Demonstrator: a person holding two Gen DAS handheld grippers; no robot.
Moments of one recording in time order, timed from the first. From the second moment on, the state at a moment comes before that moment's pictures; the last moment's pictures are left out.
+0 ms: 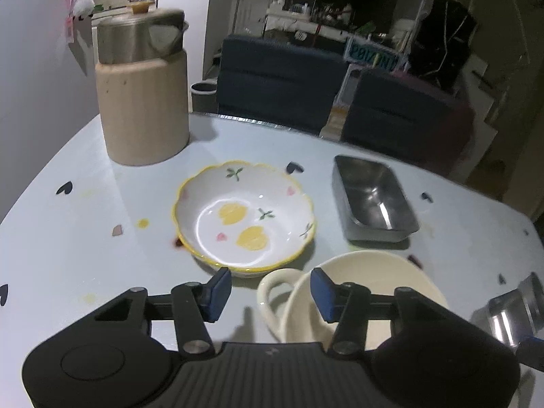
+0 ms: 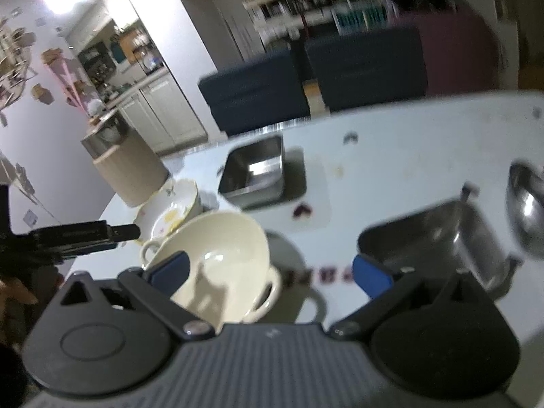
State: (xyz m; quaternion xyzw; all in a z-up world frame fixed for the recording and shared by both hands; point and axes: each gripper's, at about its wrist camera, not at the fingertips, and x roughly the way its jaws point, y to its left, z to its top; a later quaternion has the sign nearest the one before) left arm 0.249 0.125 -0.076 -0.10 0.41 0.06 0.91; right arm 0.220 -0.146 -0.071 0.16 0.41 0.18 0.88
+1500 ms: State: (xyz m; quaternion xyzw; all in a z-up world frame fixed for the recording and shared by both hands) left arm 0.204 0.128 -0.090 -0.12 0.44 0.02 0.89; right arm 0.265 -0.098 -0.111 0.12 0.48 0.19 0.85
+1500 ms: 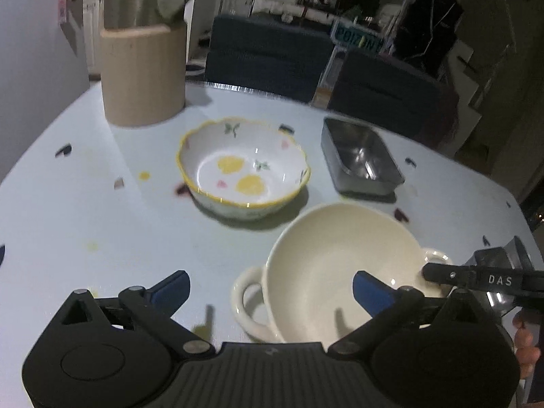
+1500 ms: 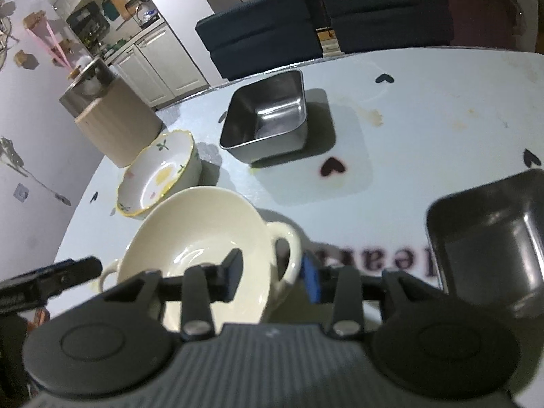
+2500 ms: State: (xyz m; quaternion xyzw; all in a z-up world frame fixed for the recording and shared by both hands) left arm 0.220 0.155 -0.115 -0.17 0.48 0.01 0.86; right arm 0.274 -0.092 -0.122 0.09 0.51 0.20 0.83
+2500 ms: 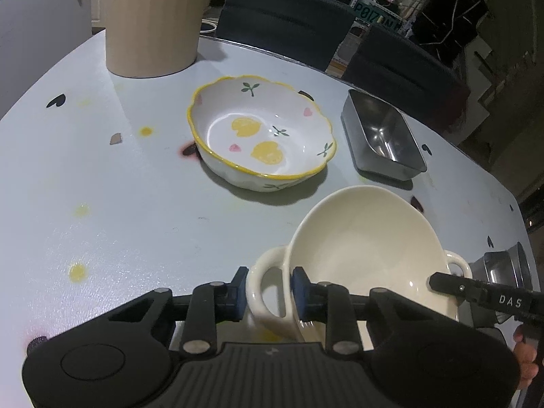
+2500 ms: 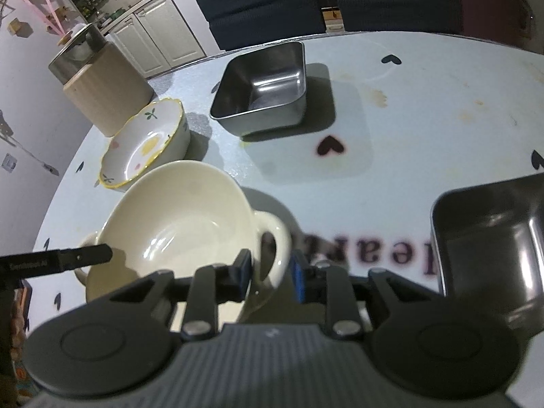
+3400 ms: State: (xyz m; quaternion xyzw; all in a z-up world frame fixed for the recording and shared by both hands) left arm 0.222 0.179 -0.136 -0.27 0.50 -0.03 0.82; right arm 0.293 -0.114 -0.134 0.17 0.55 0.23 0.79
